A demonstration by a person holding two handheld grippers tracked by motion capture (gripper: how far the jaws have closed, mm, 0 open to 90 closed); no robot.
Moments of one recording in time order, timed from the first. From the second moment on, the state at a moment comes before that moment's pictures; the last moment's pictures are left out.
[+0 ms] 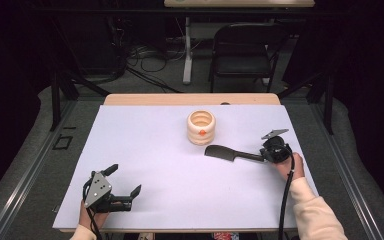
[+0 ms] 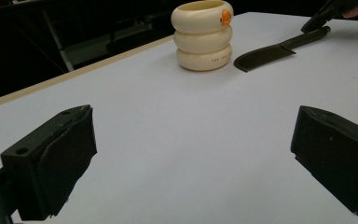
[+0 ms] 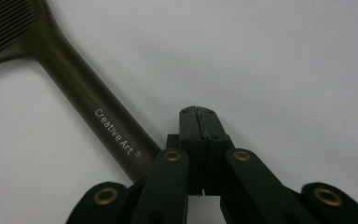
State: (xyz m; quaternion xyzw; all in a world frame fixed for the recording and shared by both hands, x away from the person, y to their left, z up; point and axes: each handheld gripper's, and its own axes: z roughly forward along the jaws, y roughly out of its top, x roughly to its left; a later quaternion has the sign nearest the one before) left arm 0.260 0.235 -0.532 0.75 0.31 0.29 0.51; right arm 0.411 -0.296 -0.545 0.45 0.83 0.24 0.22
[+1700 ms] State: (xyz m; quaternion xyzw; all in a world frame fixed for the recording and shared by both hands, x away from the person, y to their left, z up) left arm 0.261 0.234 -0.532 0.75 0.31 0.29 0.51; right arm 0.401 -0.280 -0.507 0.33 0.89 0.25 0.19
